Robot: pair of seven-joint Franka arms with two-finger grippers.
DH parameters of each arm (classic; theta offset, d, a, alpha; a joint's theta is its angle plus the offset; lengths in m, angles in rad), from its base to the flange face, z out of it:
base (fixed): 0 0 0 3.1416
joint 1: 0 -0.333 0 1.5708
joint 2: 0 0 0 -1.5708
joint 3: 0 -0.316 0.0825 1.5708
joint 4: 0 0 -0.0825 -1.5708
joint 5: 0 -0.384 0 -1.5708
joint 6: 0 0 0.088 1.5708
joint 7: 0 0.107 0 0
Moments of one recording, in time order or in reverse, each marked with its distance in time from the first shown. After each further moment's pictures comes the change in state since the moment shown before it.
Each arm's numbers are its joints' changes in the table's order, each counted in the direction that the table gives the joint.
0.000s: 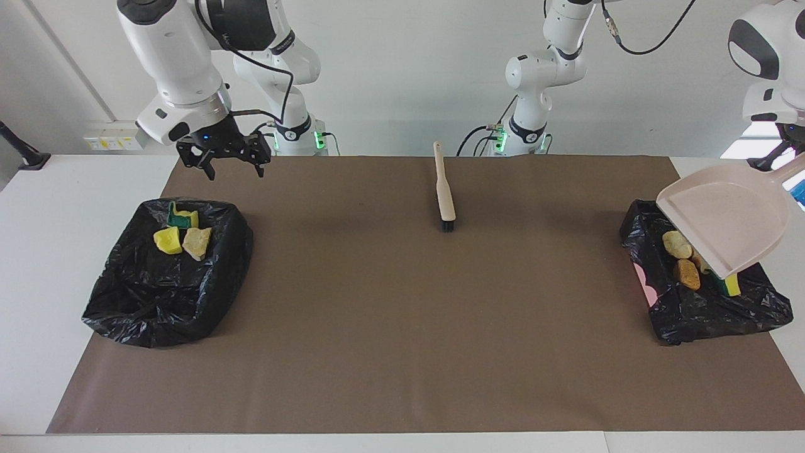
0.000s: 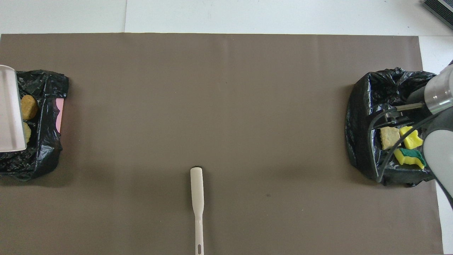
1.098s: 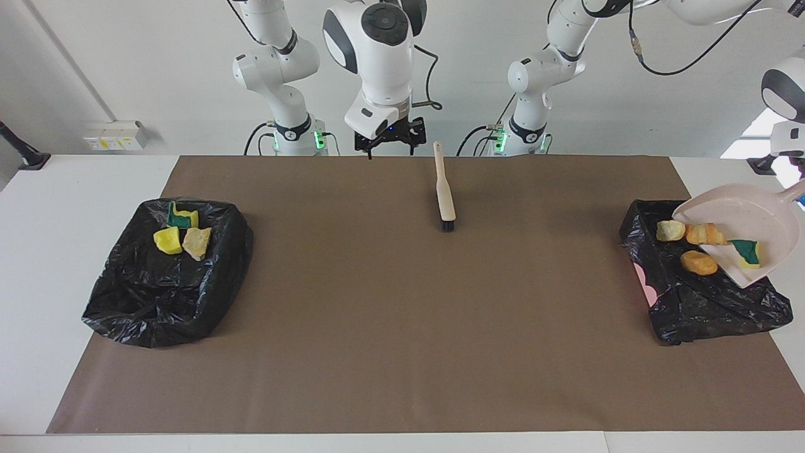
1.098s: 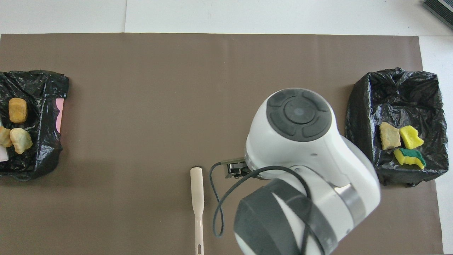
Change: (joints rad) left arm -0.197 0.116 -0.013 0.088 -0.113 0.180 0.013; right arm -0.455 0.072 -0.040 0.007 -0.144 -0.005 0.469
